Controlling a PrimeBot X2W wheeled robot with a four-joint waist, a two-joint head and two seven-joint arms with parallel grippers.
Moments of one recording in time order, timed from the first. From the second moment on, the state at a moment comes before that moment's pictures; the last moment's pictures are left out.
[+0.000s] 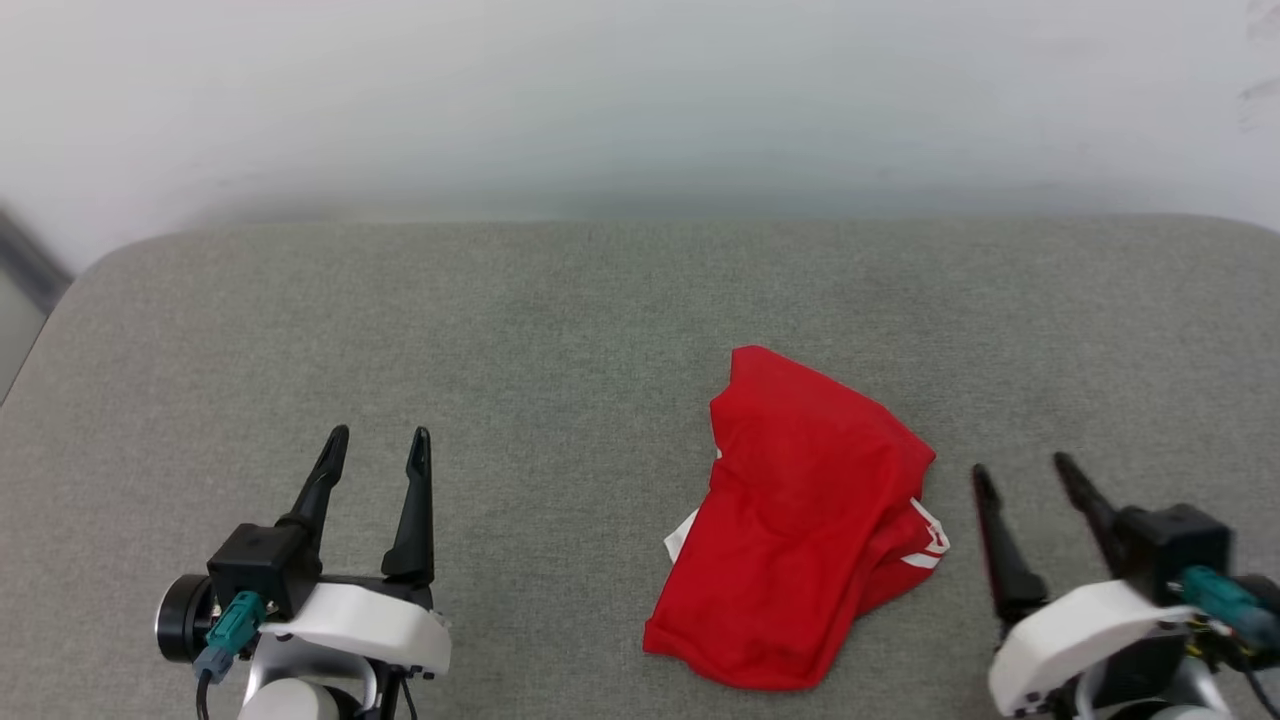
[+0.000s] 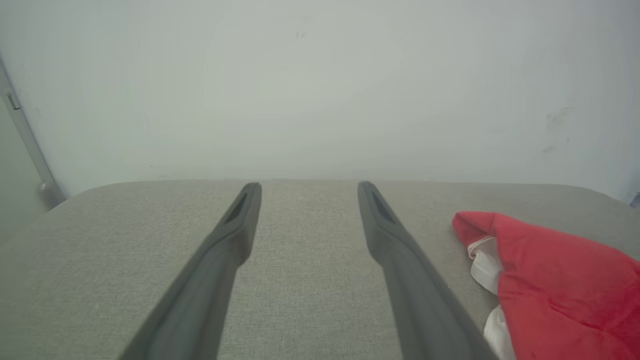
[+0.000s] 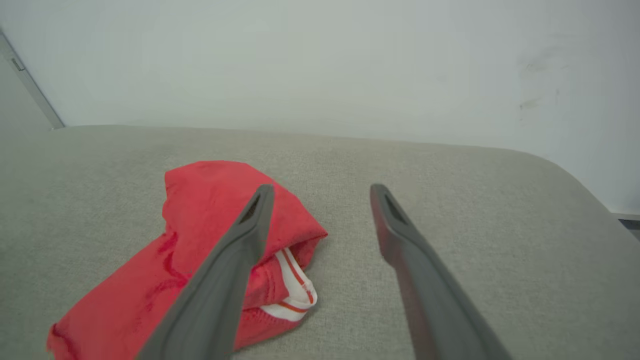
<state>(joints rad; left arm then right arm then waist) -0.09 0.22 -0.17 0.11 -0.32 0.04 -0.26 0.03 -0.05 -0.02 -0.12 0.07 0.13 0.11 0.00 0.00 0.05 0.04</state>
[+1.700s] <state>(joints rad) -0.15 0.10 -0.07 0.08 -0.20 -0.08 -0.26 -0.37 -0.18 0.31 0.04 0.24 0.13 0.30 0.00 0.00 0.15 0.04</state>
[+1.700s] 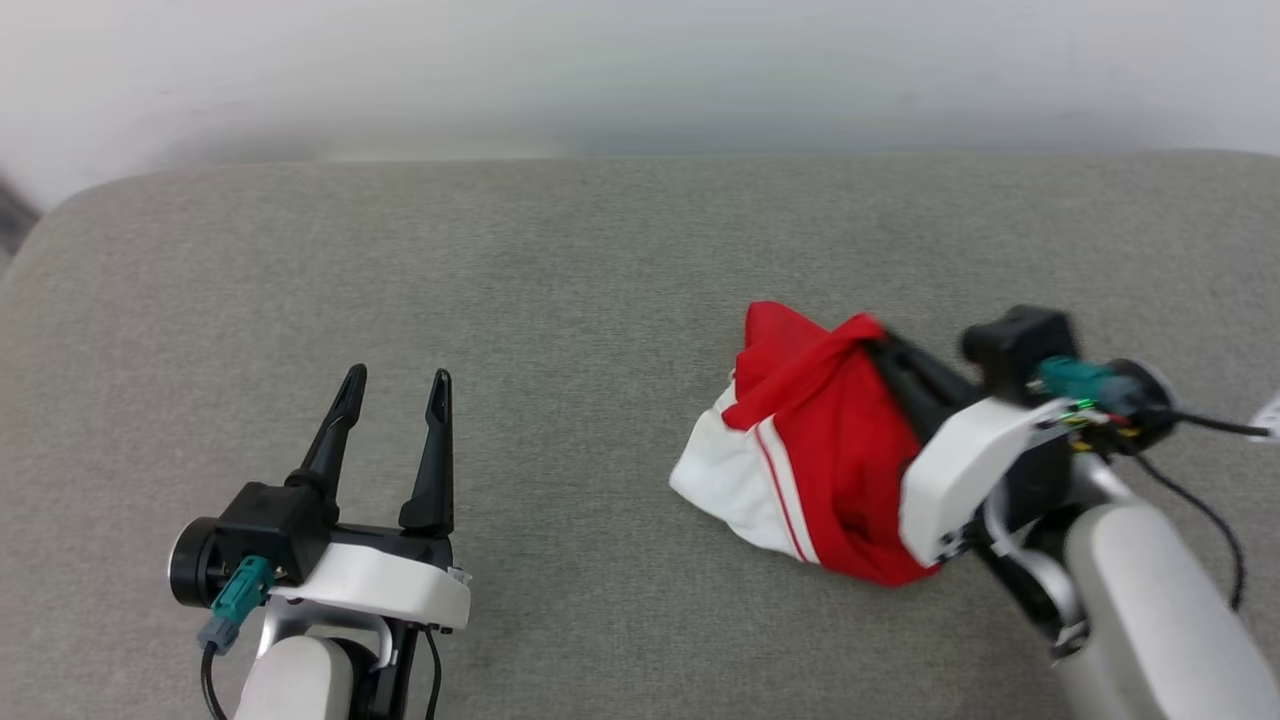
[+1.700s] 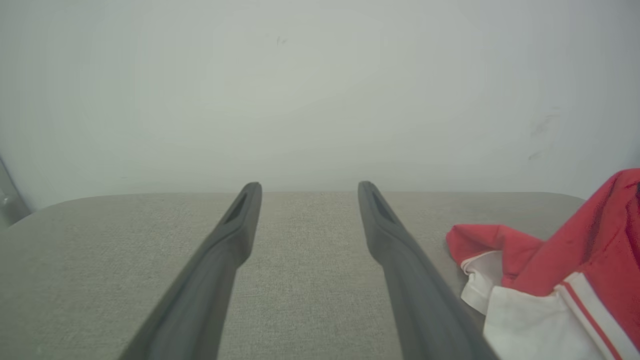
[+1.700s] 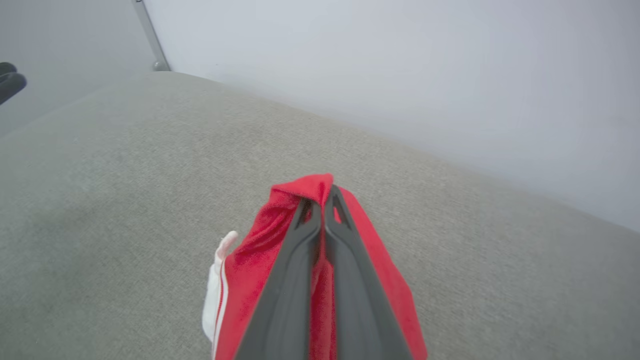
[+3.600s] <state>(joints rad) -0.28 0.21 -0.38 0.12 -0.34 -0.13 0.22 0.05 -0.05 0.01 -0.16 0.14 0.13 0.03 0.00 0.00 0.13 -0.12</state>
